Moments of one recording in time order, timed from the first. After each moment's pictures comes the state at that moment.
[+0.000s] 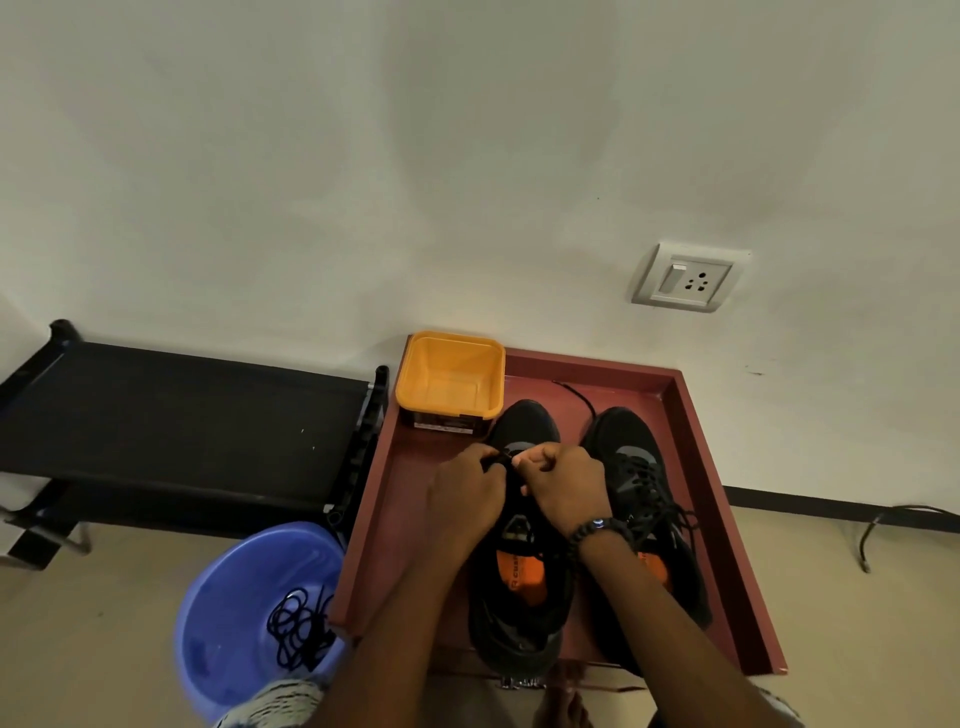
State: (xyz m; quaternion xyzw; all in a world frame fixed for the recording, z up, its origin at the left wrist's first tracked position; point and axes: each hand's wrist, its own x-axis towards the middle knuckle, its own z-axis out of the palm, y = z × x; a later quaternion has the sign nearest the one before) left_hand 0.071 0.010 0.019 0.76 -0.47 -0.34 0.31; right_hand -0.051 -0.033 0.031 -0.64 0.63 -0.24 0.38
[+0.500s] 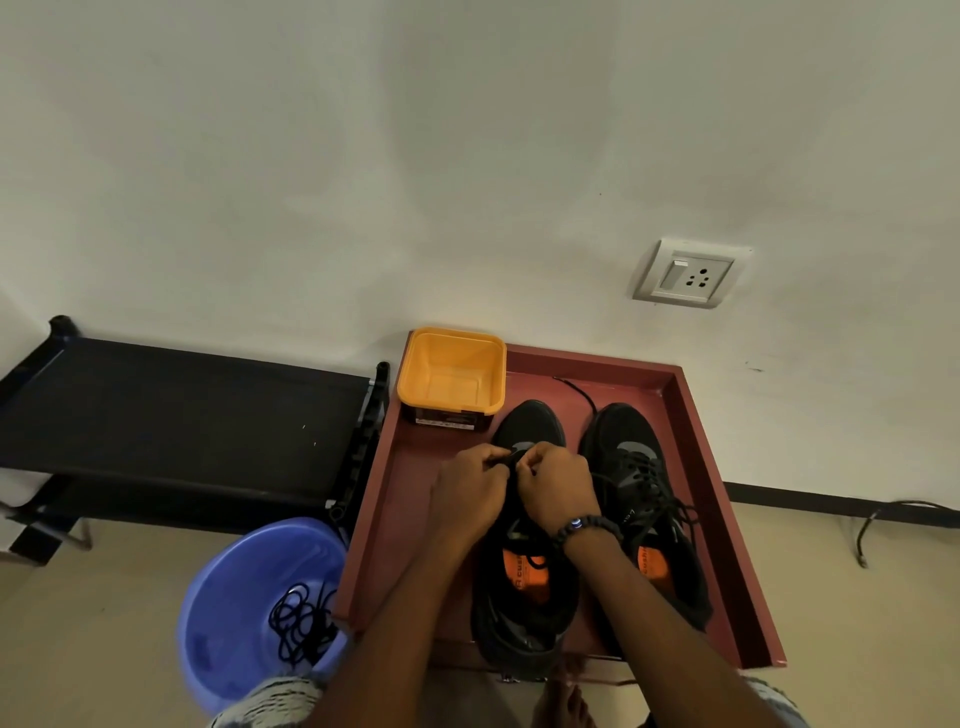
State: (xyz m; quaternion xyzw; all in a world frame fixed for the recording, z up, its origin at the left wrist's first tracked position) left_hand 0.071 0.013 0.016 0.71 -0.45 -0.40 0.35; right_hand -0.040 -0.031 0.025 -0.69 0.65 -0.13 0.27
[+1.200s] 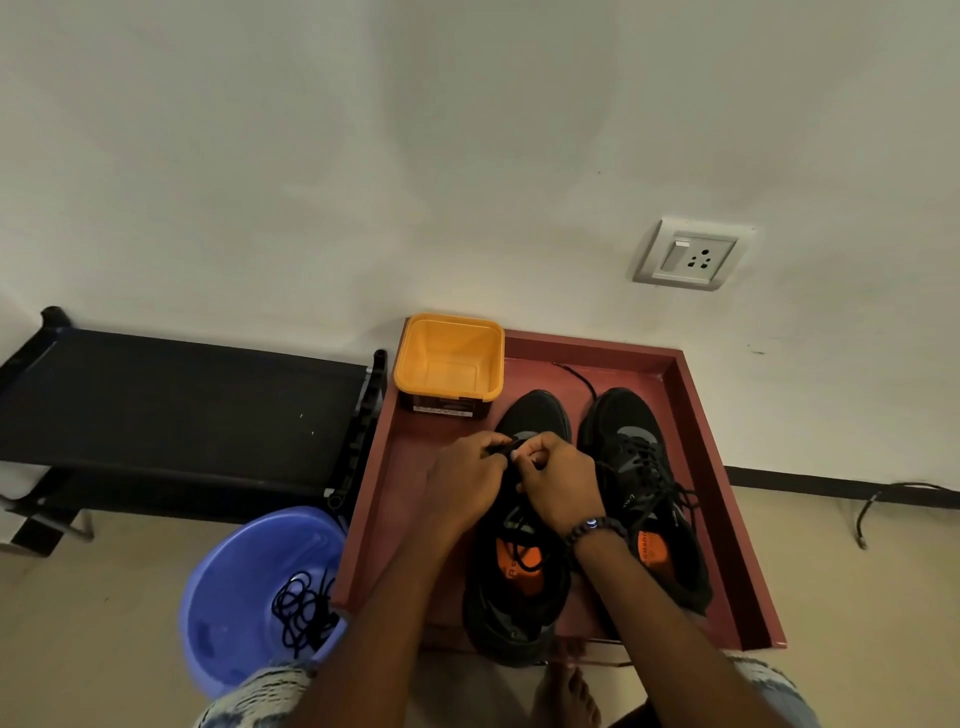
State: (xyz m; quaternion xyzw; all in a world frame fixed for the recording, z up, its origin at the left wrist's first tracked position) left_hand 0.077 0.013 0.016 0.70 -0.49 -0.40 0.33; right_hand -0.050 -0.023 0.013 -0.66 0.63 -0.22 0.35
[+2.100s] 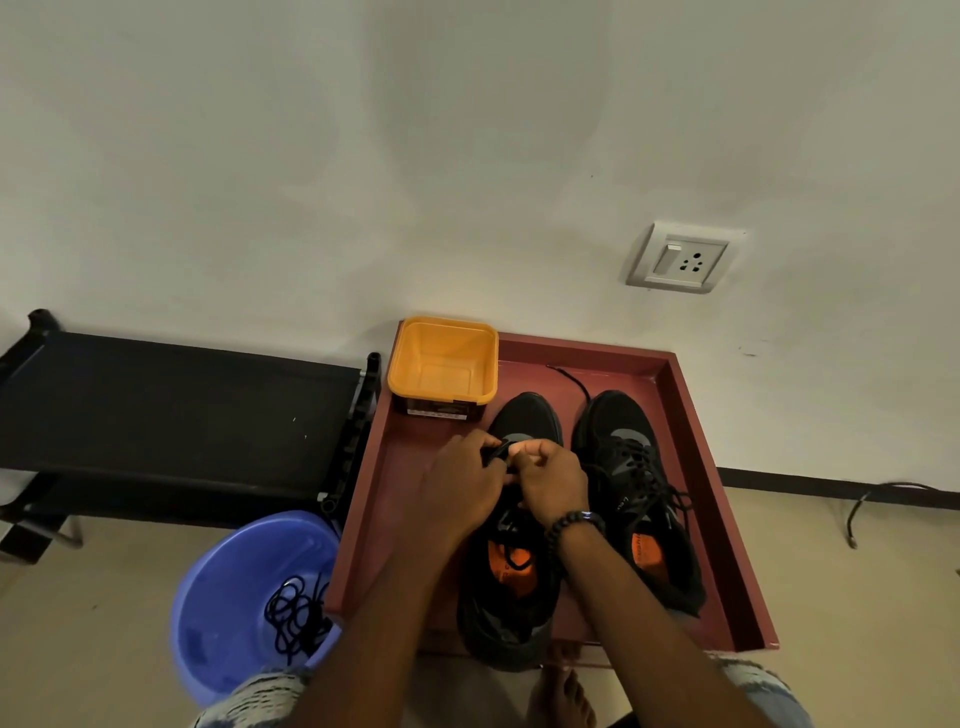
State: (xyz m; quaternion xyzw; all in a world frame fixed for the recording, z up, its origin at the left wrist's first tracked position) left_hand 0.073 0.014 0.019 0.72 -0.54 -0.33 0.28; right_hand -0.041 -0.025 0.009 -0.51 0.67 -0.28 0.46
